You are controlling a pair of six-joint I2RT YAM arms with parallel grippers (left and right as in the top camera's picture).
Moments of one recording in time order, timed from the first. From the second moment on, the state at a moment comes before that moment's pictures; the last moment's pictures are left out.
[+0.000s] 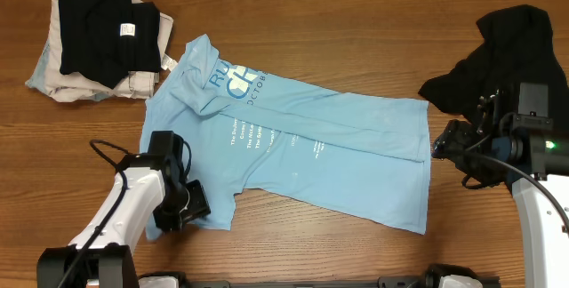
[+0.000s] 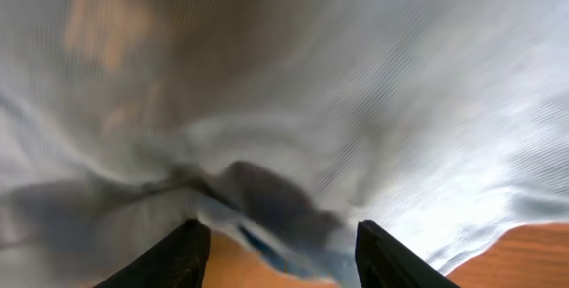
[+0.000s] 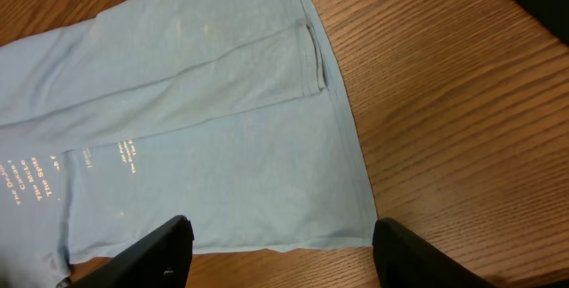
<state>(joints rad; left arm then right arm) 0.01 1.43 0.66 -0.92 0.09 -0.38 -0.14 1.19 1.20 -1.28 -0.12 0.38</state>
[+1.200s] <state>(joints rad) 0.01 1.43 0.98 -1.05 0.08 -0.36 -0.14 1.20 1.20 -1.31 -0.17 0.38</state>
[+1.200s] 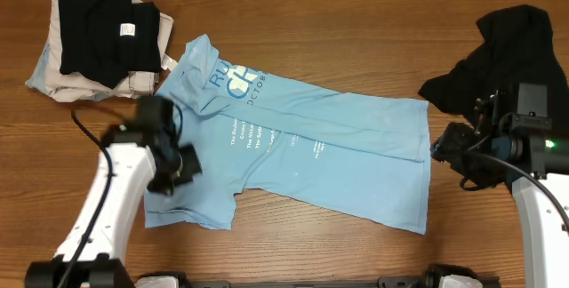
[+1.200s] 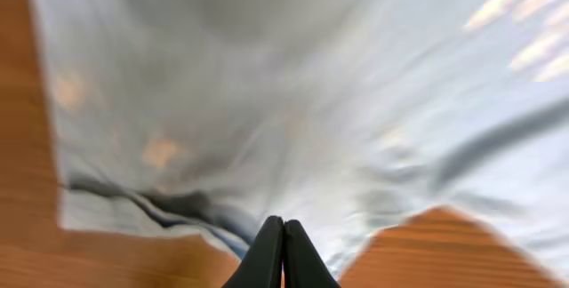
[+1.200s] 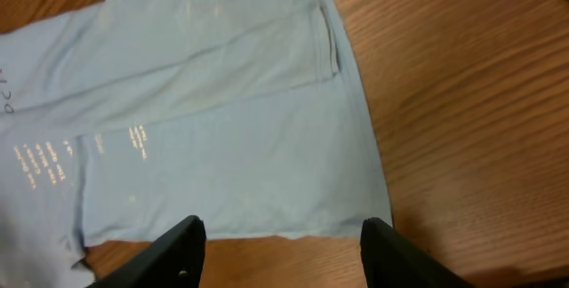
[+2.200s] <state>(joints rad) 0.01 1.40 0.60 -0.75 0.13 -0.43 -0.12 1.22 1.20 -1.28 -0.20 0.37</state>
